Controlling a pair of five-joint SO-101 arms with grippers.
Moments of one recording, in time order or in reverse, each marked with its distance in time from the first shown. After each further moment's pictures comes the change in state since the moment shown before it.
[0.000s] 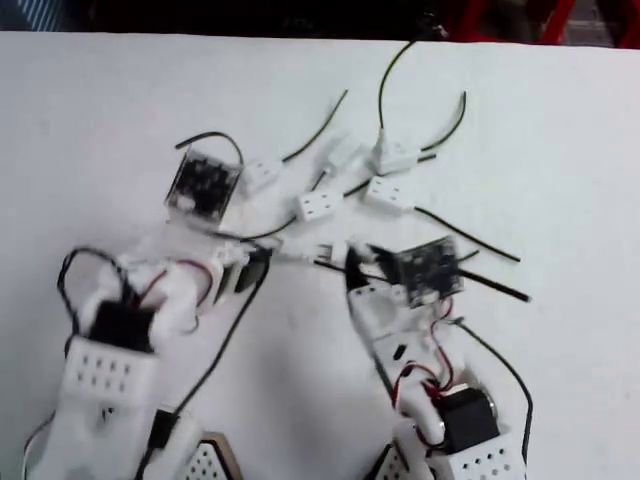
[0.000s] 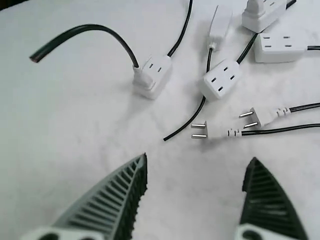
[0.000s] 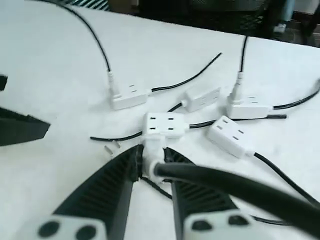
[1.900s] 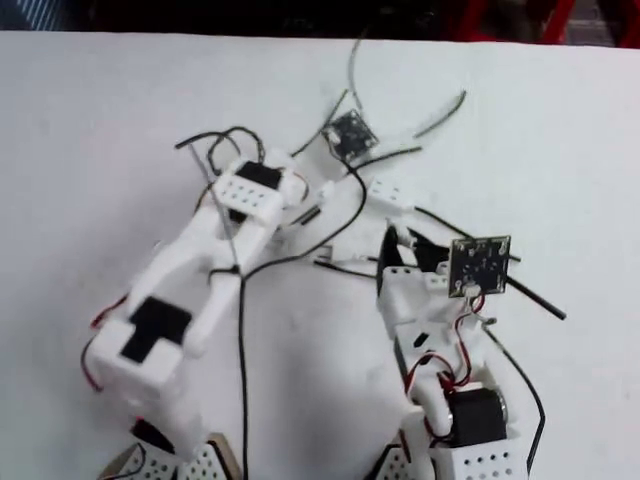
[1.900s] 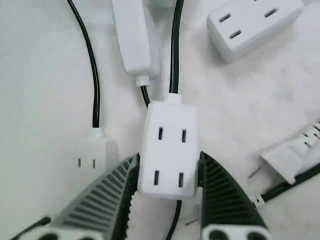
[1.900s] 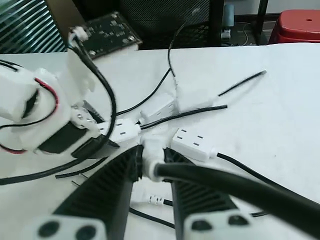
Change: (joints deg) left arm 8.8 66.6 -40.2 -13.1 -21.9; right arm 9.8 0.0 0.0 -3.1 -4.7
